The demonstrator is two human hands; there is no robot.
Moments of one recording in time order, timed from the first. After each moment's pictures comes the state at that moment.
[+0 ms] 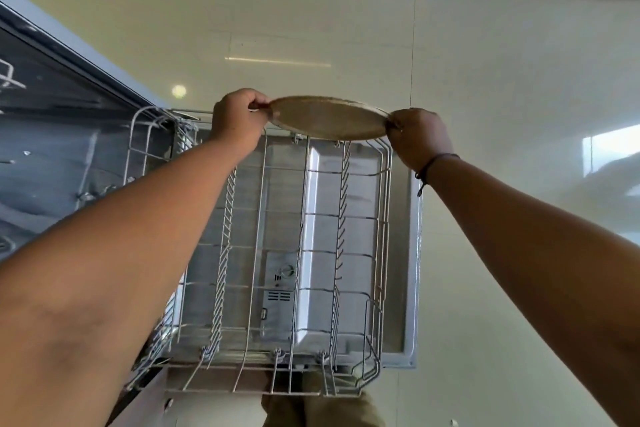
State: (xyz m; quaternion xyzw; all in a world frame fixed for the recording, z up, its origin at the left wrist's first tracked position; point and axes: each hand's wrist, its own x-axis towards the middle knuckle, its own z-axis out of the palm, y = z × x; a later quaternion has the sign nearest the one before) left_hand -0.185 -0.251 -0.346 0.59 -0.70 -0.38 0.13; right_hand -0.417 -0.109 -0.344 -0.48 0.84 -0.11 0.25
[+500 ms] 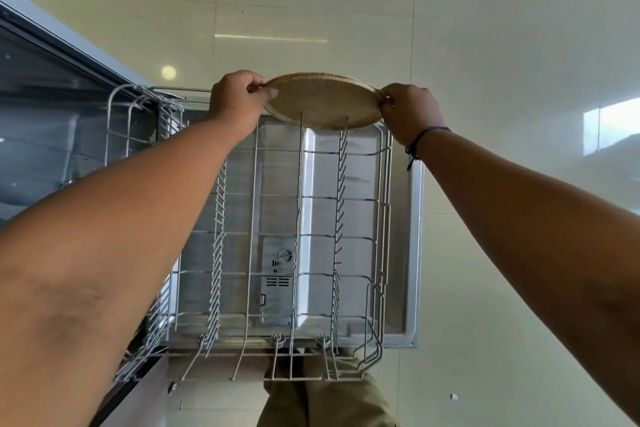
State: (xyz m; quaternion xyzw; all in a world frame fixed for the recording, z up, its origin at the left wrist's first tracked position) left_hand -0.192 -0.253 -0.374 0.58 -0.70 -0.40 0.10; right_hand -0.416 -0.120 -0.378 -0.44 0.85 -0.08 0.26
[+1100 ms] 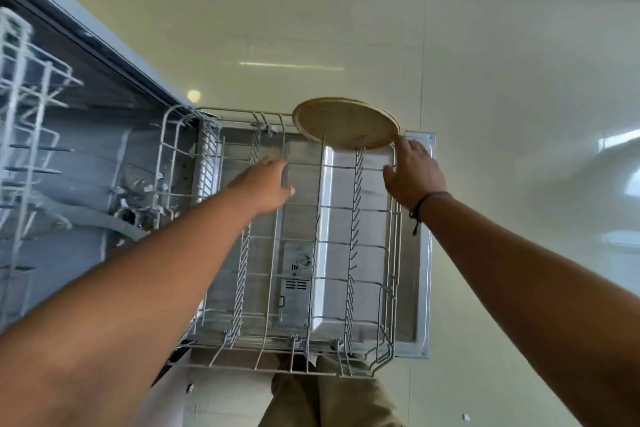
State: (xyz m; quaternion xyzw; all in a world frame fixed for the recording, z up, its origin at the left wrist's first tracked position) left_hand -0.130 -0.181 -0.329 0.47 -0.78 -0.32 -0.25; right_hand -0.361 -0.060 -0.347 -0.48 0.84 -0.07 0.25
